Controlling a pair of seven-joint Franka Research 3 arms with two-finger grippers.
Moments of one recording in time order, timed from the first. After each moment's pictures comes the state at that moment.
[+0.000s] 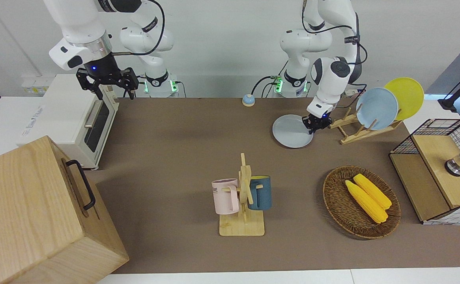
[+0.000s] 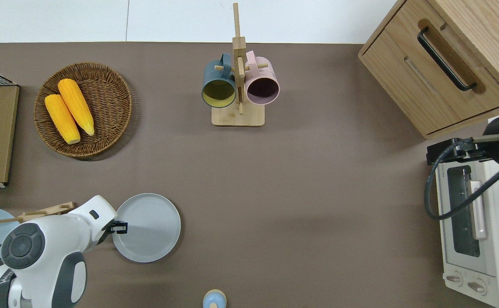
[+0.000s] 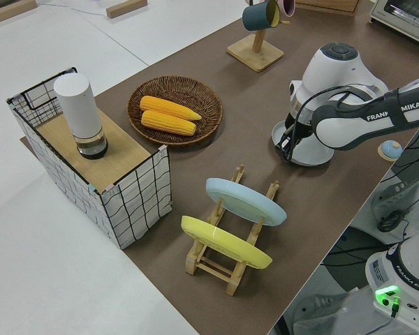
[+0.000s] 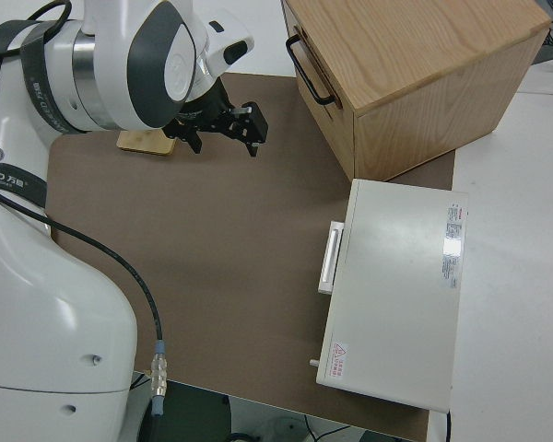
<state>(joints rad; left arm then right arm) -0.01 -0.22 -0.07 -2.65 -0.03 2.47 0.01 -0.10 0.03 0.15 -1.48 -0.03 1.46 0.05</state>
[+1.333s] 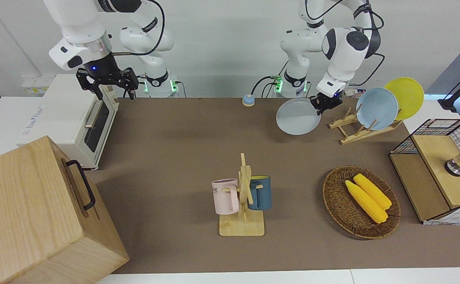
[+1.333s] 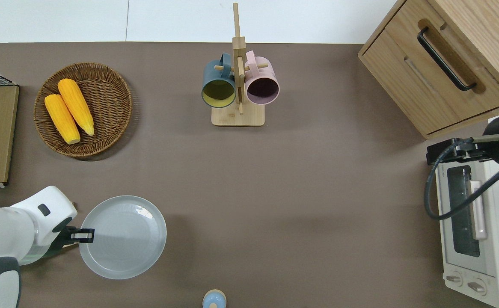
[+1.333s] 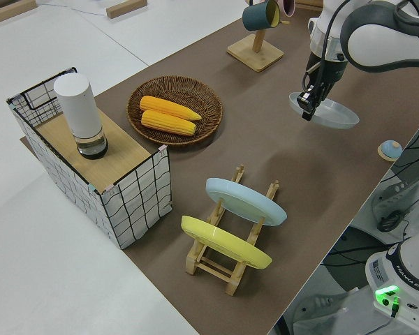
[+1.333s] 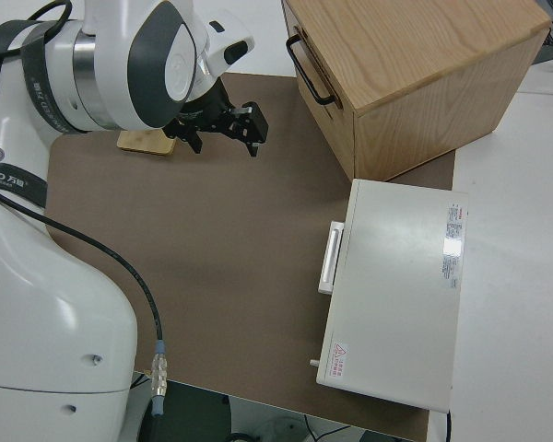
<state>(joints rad) -0.01 -0.39 -0.06 -2.33 -0.02 1.86 0.01 -0.10 0.03 0.15 -1.48 -0.03 1.46 0.05</state>
